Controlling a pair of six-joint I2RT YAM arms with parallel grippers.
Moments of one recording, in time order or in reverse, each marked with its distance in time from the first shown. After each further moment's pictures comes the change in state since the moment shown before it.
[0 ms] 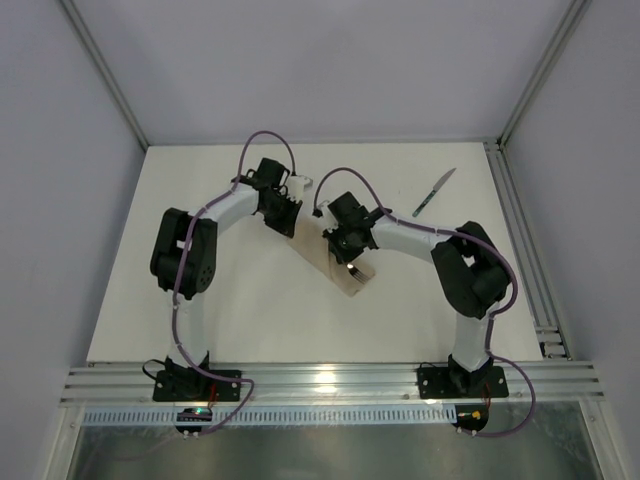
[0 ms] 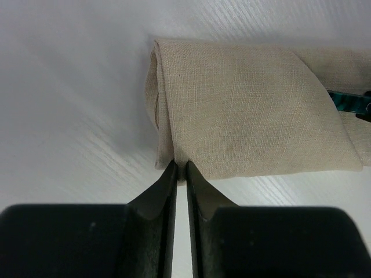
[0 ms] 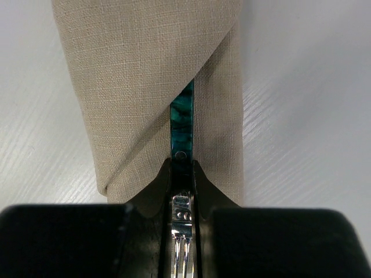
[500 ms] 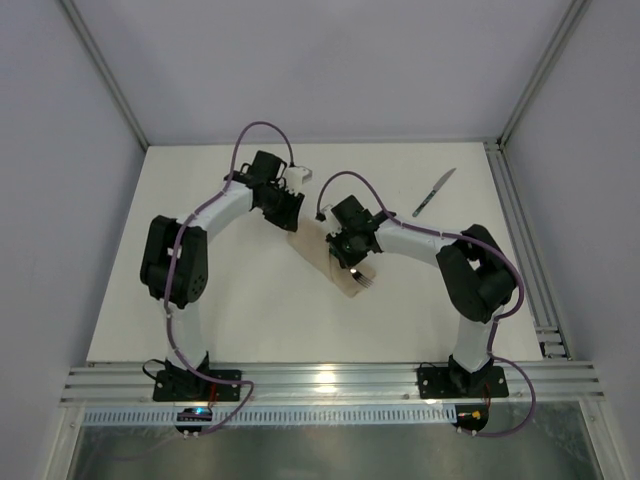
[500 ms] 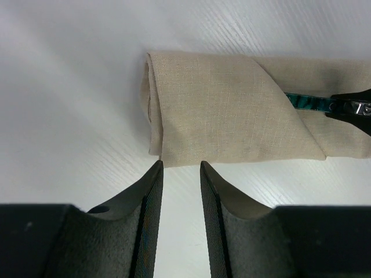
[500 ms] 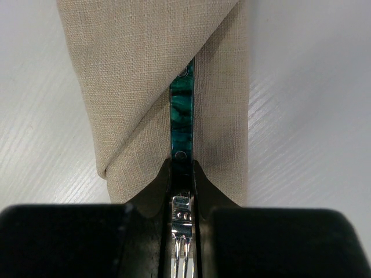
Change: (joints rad) left arm -0.008 -0.101 -0.009 -0.012 0.024 -0.005; right arm 0.000 -0.036 -0.045 -0.007 -0.008 0.000
